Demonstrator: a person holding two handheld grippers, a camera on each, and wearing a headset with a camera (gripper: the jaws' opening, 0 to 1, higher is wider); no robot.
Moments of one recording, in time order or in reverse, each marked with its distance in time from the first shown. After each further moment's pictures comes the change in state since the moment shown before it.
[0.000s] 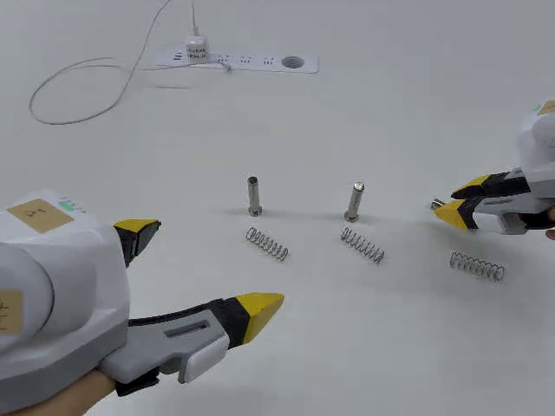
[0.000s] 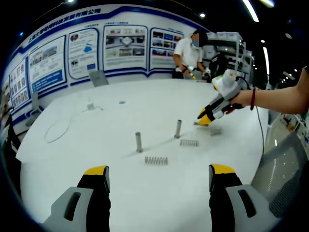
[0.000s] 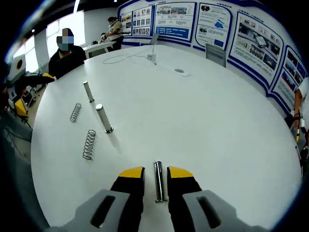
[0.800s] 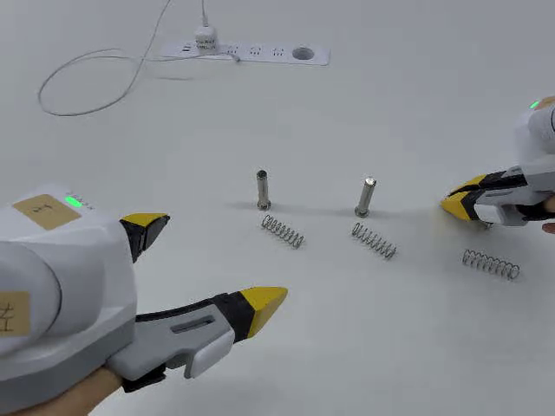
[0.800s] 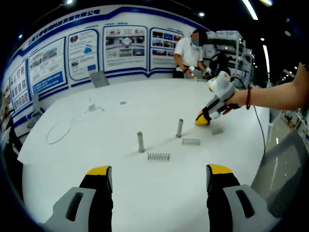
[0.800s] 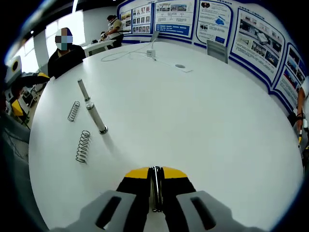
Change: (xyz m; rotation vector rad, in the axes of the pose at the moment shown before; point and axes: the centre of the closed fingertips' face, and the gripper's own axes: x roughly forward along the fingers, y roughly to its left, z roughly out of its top) left arm -0.001 0.003 0.000 0.018 0.000 0.012; right arm 0.014 0.000 -0.001 0.009 0.021 0.022
